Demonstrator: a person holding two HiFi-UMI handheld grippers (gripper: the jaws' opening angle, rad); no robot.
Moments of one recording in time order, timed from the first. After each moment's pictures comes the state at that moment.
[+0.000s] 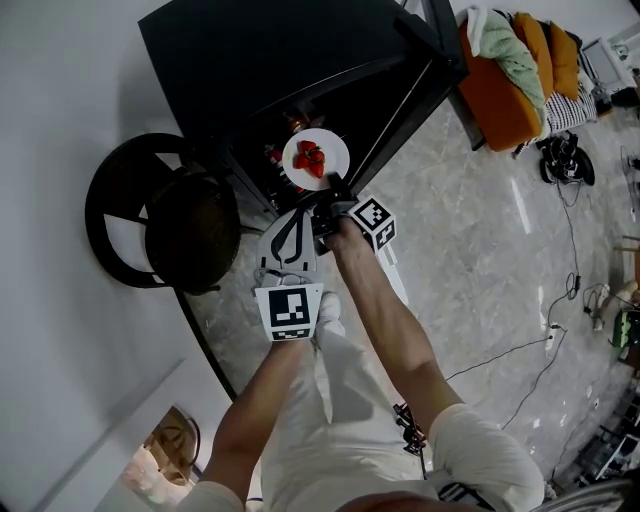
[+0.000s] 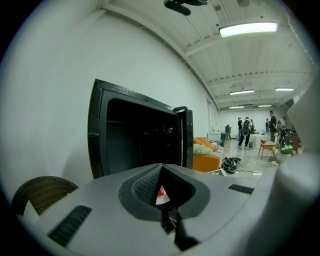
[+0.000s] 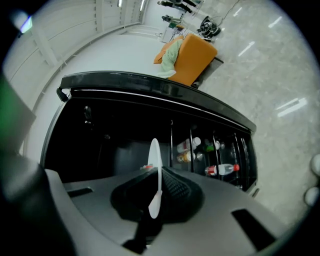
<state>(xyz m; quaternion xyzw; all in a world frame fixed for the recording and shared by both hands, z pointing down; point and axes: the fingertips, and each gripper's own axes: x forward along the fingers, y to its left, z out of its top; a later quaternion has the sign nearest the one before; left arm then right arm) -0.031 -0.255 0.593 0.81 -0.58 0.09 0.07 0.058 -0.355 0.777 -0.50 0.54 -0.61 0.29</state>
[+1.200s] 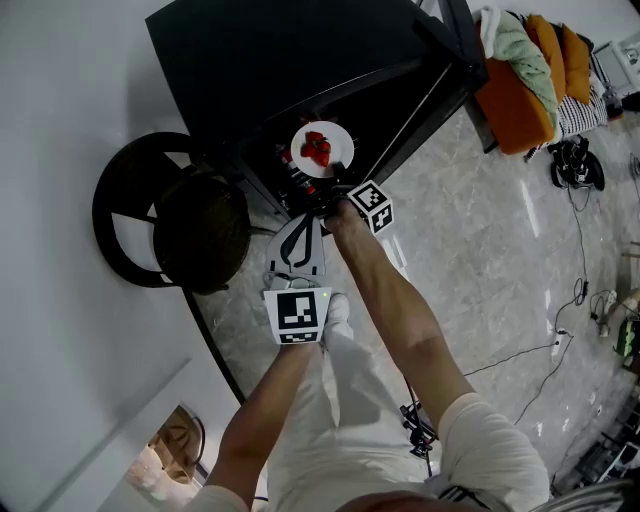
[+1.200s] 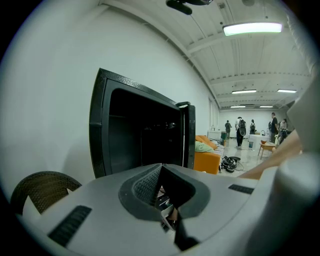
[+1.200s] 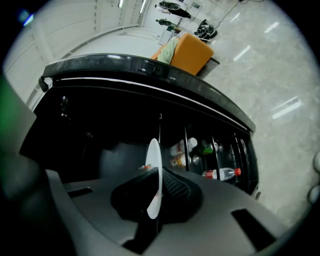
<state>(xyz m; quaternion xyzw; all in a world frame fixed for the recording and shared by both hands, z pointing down) -0.037 -0.259 0.609 0.80 -0.58 0.10 0.09 0.046 -0.398 0.826 -0.53 0.51 -0.61 0.28</state>
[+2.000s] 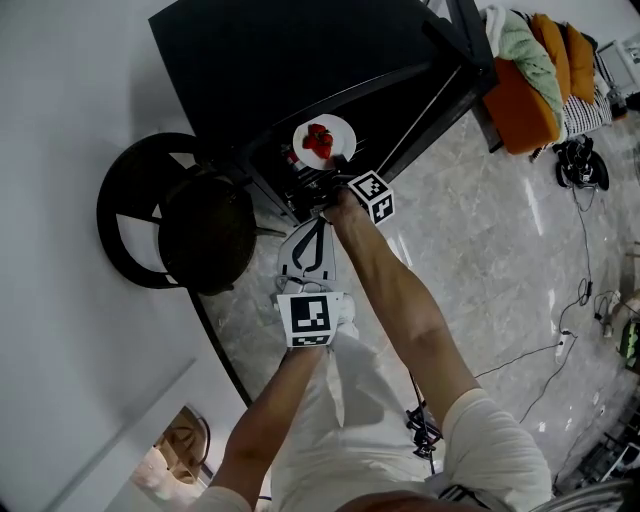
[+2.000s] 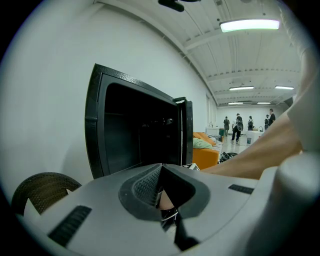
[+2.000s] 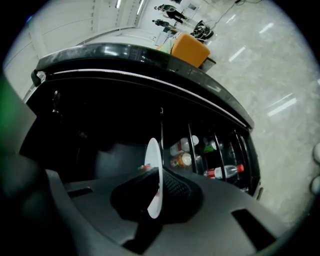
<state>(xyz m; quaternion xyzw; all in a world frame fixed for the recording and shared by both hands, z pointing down) -0.031 -0.257 0.621 0.81 -0.57 0.12 0.09 0.033 -0.421 0.827 -0.54 0.49 -0.62 0.29</state>
